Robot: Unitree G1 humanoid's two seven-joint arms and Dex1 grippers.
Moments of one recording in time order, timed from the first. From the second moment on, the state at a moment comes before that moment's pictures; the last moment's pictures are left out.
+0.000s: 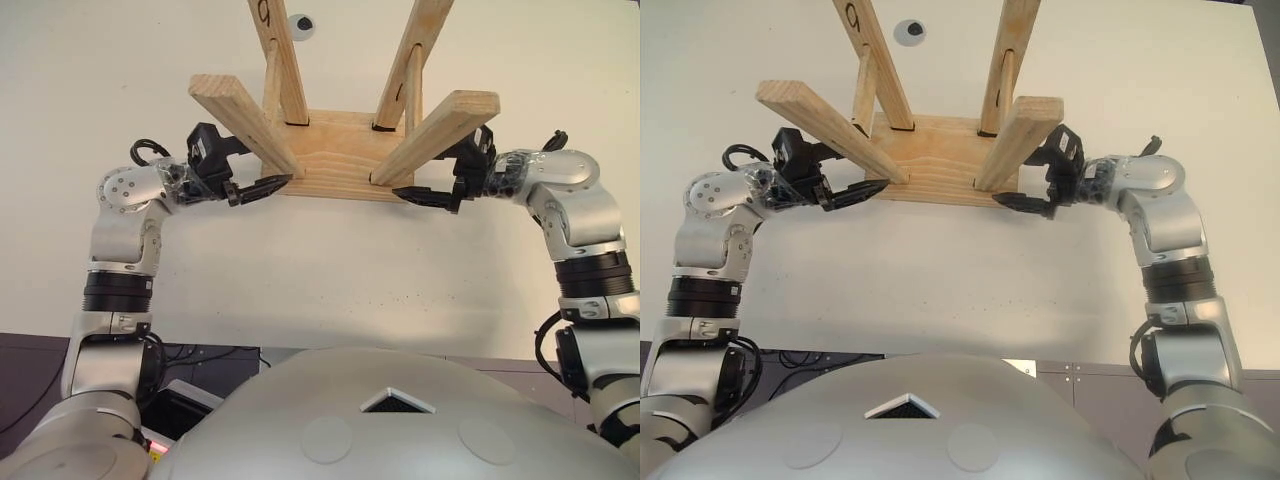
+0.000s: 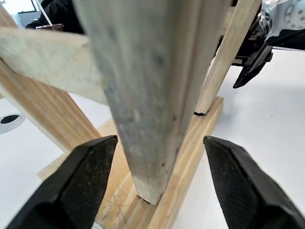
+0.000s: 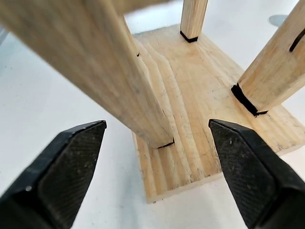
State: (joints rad) left arm -0.16 0.55 -0.04 0.17 -0.39 0.04 -1.12; right arm -0.26 -0.59 0.16 0.10 0.32 0.35 1.13
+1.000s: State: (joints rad) left arm -0.14 0.75 -0.01 -0.12 -1.04 0.69 -1.04; right arm -0.26 -0.69 -0.05 -0.09 0.78 0.97 1.20
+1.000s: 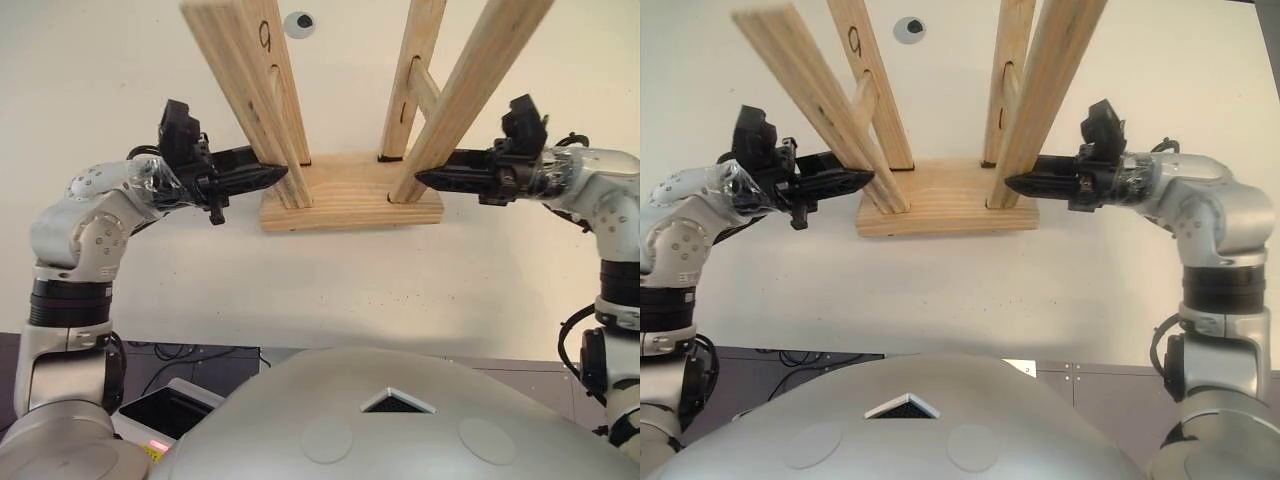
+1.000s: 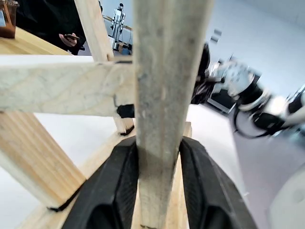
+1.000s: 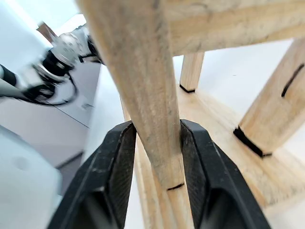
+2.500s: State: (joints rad) left arm 0.15 0.67 -0.04 -0.13 -0.37 0.08 -1.20; right arm -0.13 -0.82 0.07 0.08 0.31 0.25 1.30
